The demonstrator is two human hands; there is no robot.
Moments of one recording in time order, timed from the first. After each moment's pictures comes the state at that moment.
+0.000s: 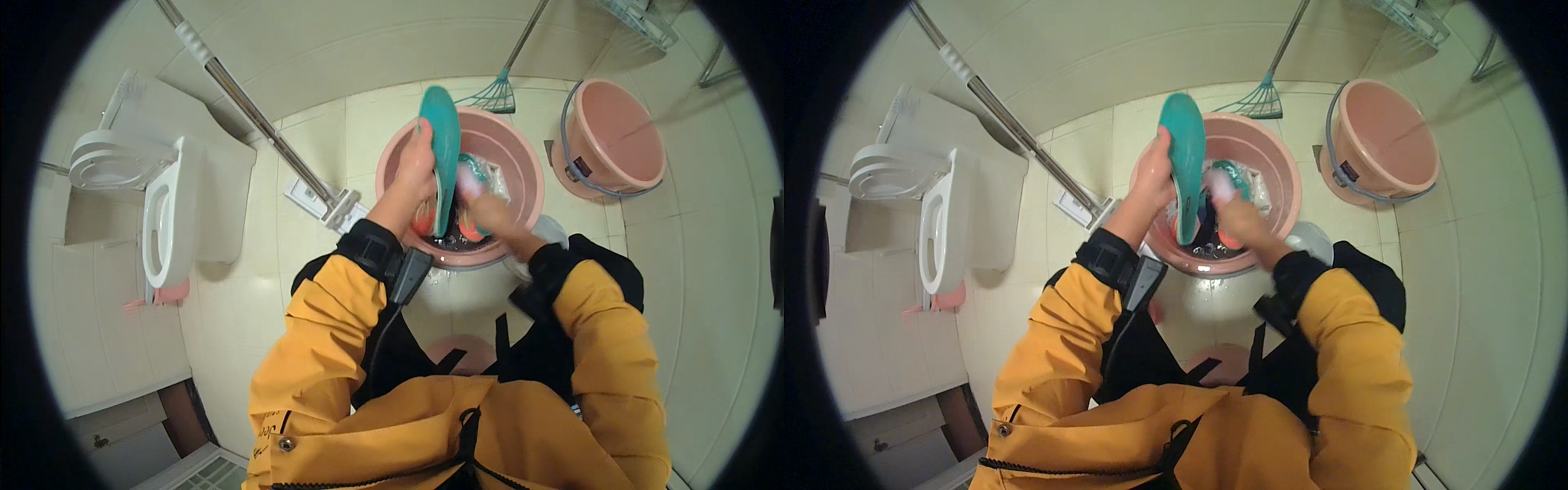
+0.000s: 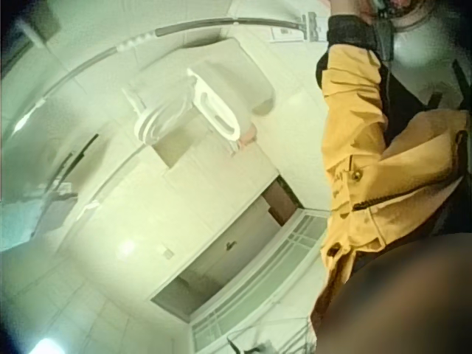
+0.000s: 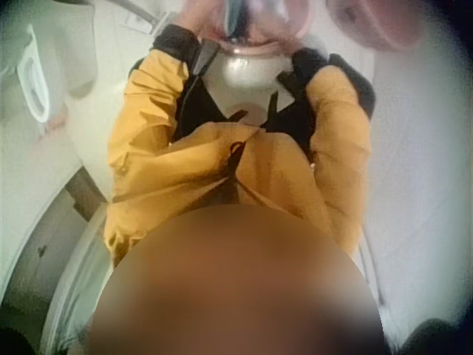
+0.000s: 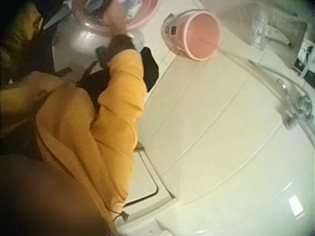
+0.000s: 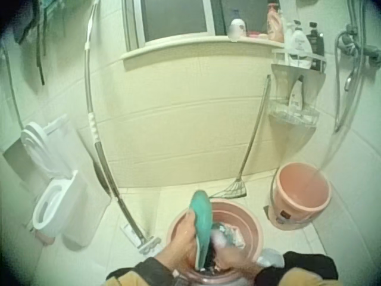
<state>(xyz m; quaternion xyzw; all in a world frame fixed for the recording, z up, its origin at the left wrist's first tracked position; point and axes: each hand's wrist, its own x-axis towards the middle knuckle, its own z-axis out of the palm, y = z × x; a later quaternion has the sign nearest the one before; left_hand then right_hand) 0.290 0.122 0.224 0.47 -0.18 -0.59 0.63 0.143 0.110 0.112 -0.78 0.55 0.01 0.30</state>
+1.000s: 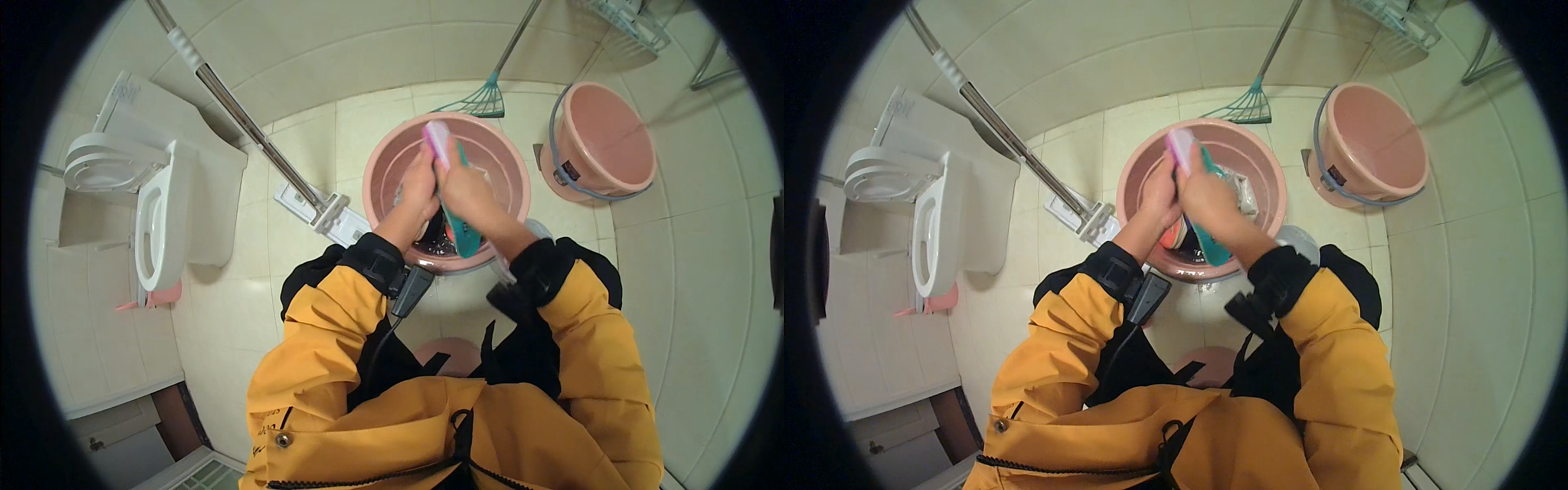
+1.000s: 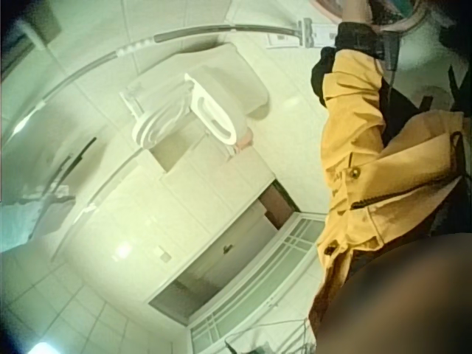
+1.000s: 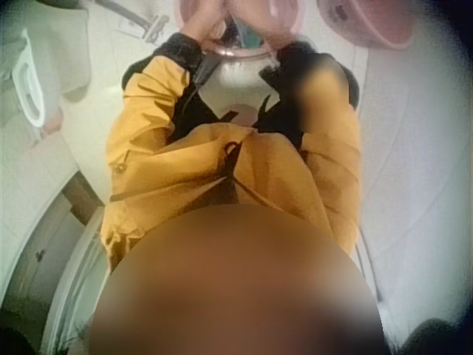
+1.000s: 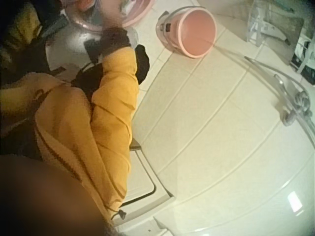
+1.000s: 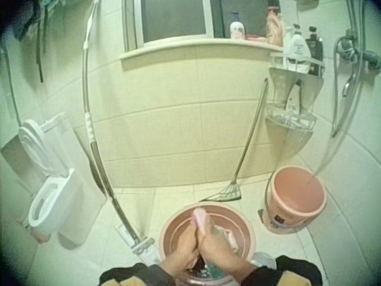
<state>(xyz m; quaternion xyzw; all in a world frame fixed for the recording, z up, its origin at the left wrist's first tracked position) 0.252 0.125 0.211 0.42 -0.04 -0.60 0.68 0.166 0.092 0.236 -0.79 0.50 -0.05 0.34</state>
